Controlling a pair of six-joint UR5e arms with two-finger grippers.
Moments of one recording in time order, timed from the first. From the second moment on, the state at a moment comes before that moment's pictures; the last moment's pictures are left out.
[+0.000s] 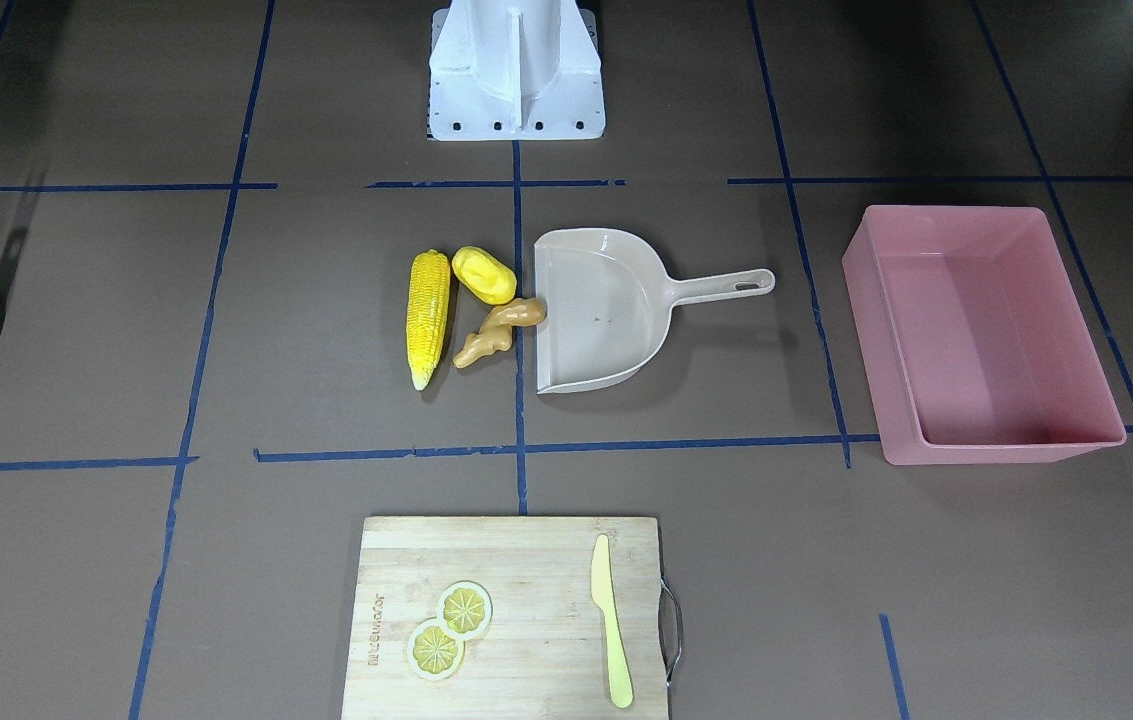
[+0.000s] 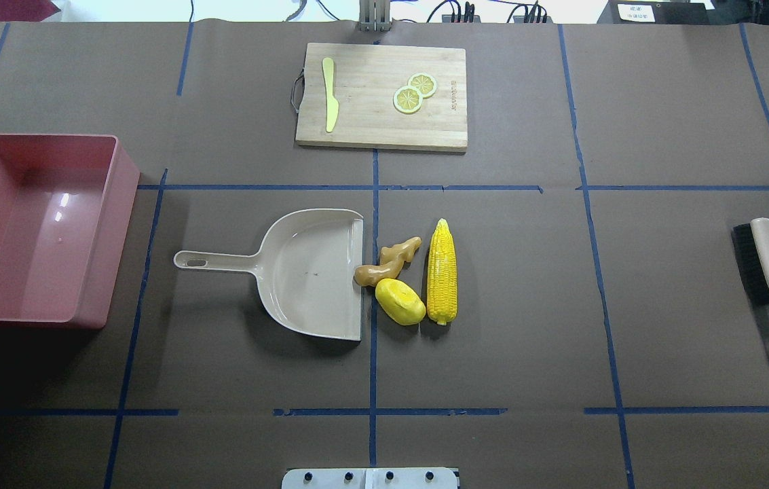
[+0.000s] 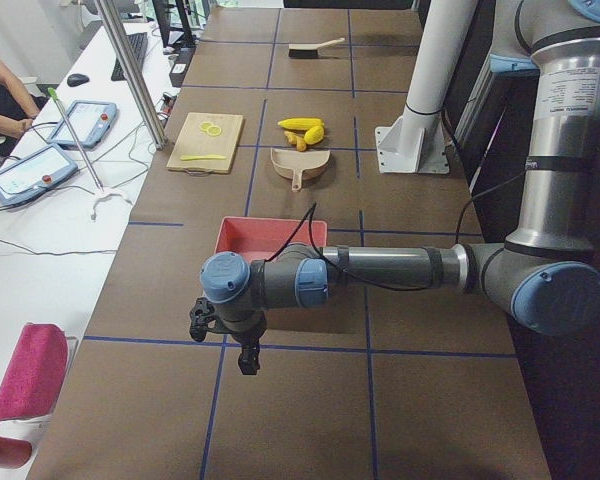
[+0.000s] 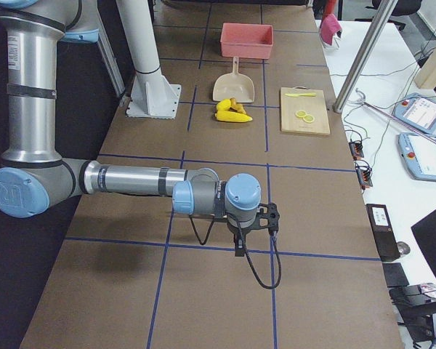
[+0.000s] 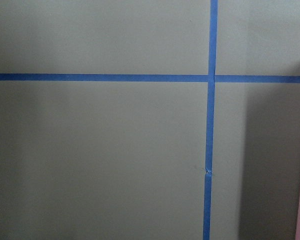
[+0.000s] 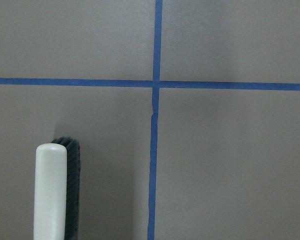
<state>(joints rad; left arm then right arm) -1.59 -1.60 -1.54 -1.49 -2.34 0.07 1.59 -1.66 1.66 -1.53 2.39 -0.01</state>
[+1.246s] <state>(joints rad) -1.34 -1.62 -2.00 -1.48 -2.33 0.06 1.58 -1.60 1.73 -1.53 2.40 0.02</state>
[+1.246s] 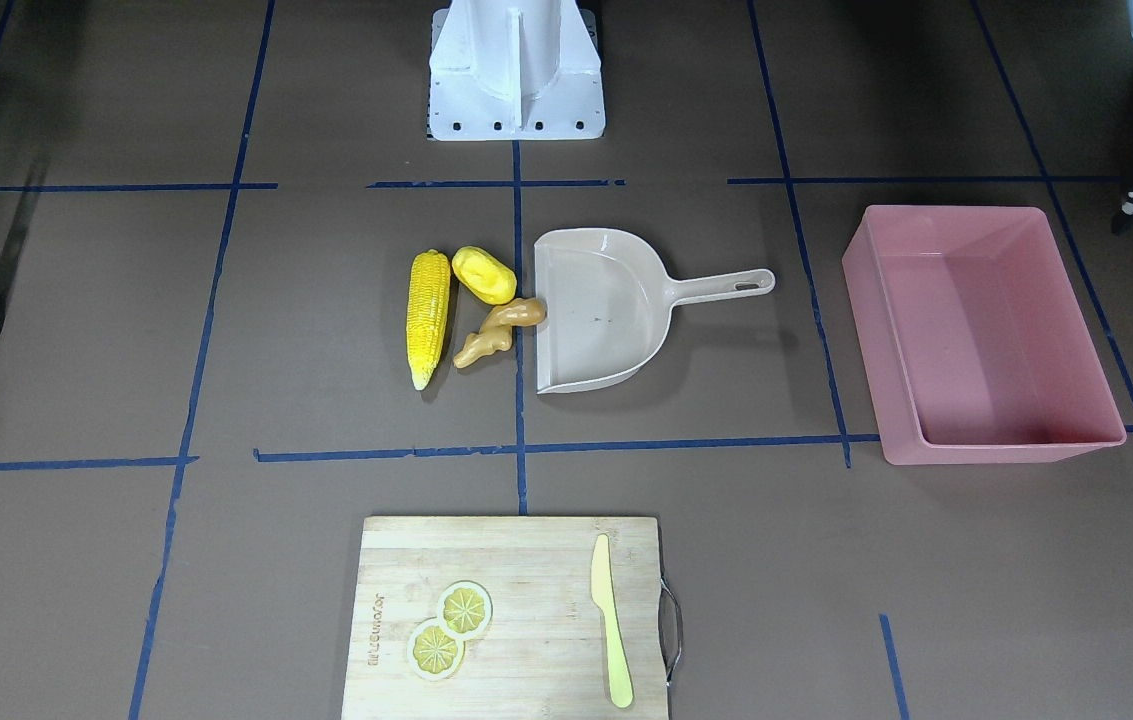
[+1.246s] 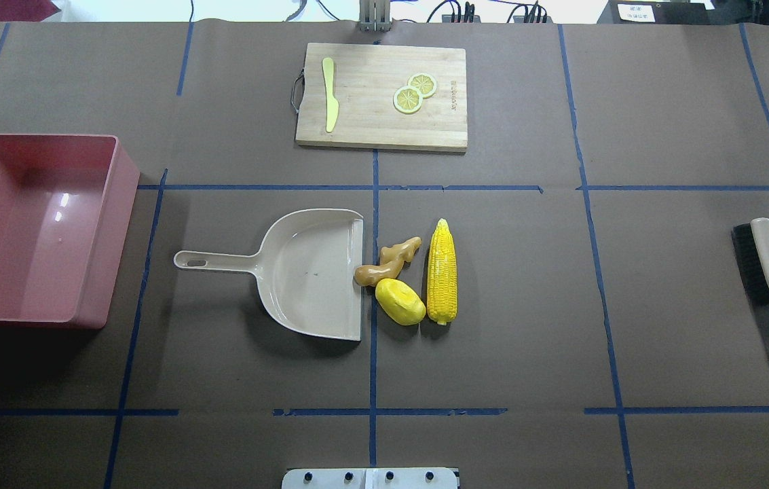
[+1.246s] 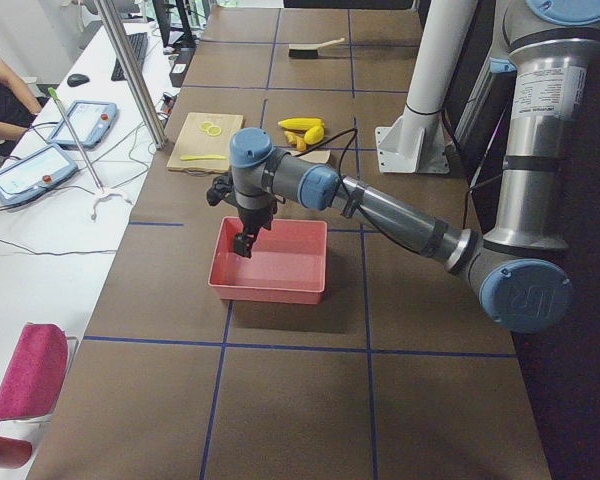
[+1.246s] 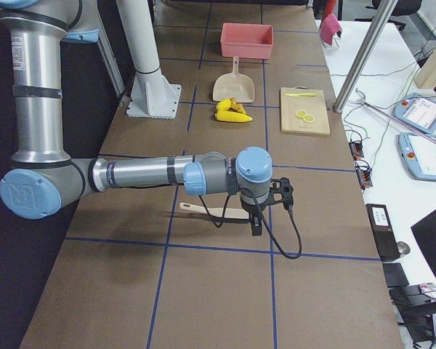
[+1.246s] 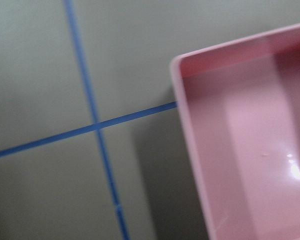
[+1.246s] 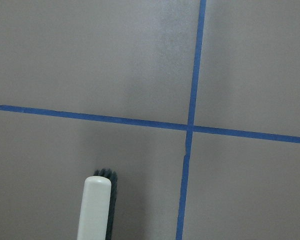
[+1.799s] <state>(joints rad) -1.14 -1.75 -2.03 -1.48 -2.32 0.06 1.49 -1.70 1.87 -1.51 2.50 0.24</state>
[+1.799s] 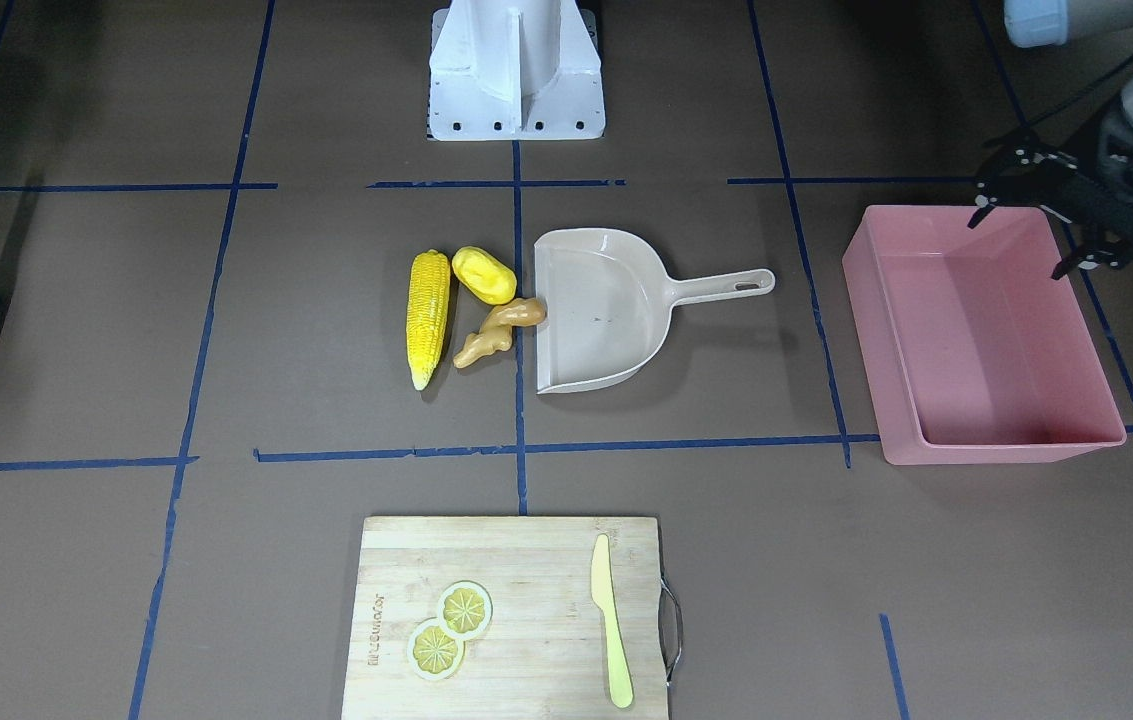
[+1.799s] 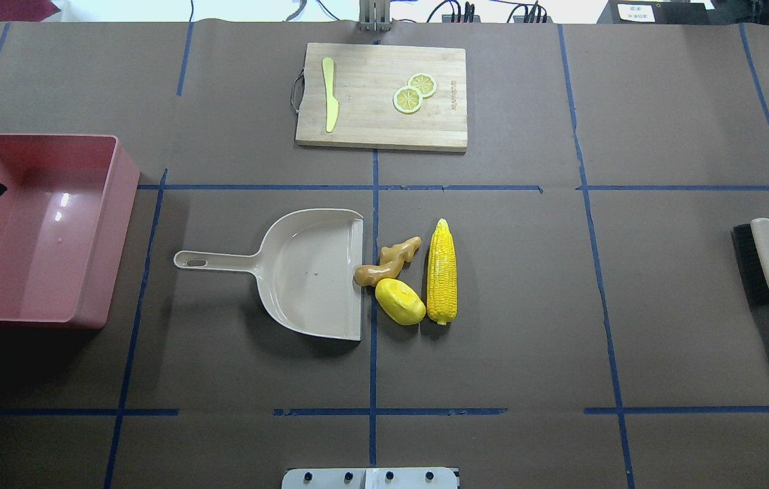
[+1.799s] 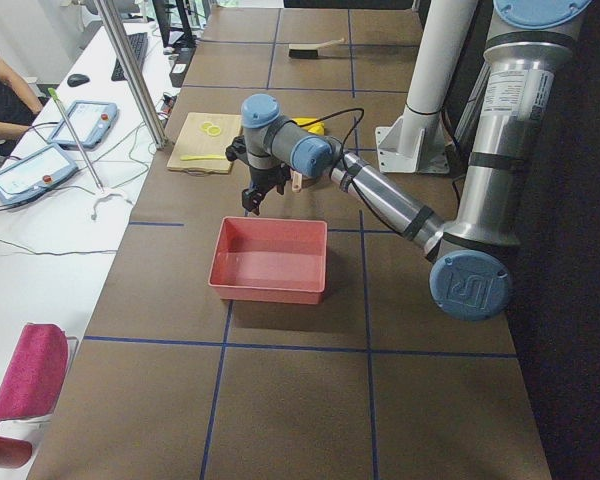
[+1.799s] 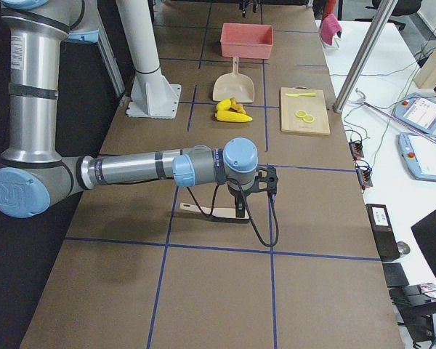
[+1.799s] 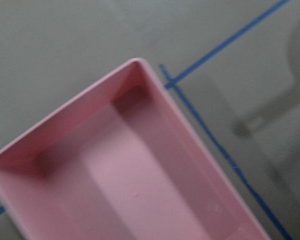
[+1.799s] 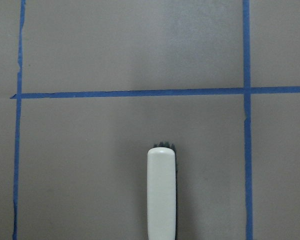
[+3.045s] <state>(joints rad) -1.06 -1.89 -2.01 -1.49 -2.33 0.34 1.14 -1.89 1.87 -1.21 2.30 0.63</state>
